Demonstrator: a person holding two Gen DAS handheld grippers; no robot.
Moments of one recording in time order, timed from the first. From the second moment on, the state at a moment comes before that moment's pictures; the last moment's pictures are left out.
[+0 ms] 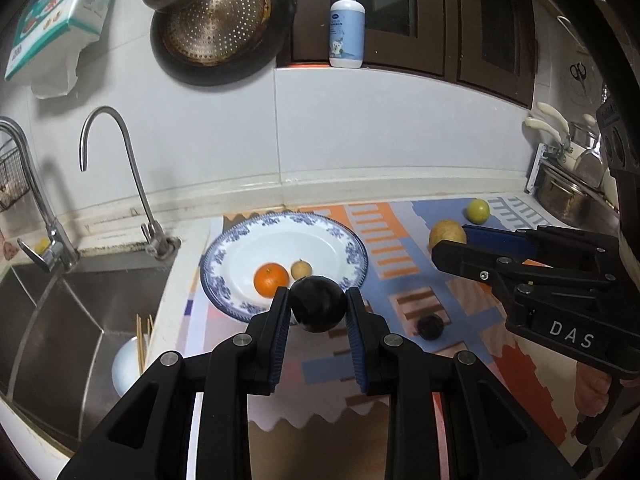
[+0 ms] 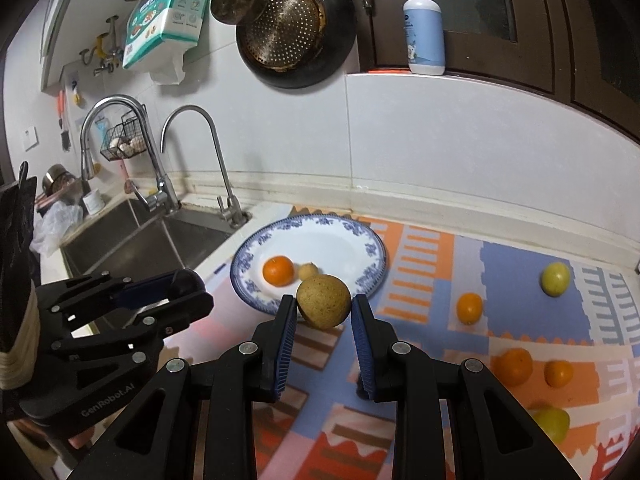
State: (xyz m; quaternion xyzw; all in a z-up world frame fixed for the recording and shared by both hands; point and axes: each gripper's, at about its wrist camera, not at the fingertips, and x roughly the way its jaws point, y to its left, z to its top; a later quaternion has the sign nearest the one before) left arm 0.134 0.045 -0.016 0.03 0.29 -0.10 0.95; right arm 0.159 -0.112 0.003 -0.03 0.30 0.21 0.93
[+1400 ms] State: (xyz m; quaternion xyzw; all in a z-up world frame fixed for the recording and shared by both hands) left arm 0.347 0.084 -0.076 0.01 0.42 -0.12 0.90; right arm 0.369 -0.050 -0.061 -0.02 0.44 0.23 0.87
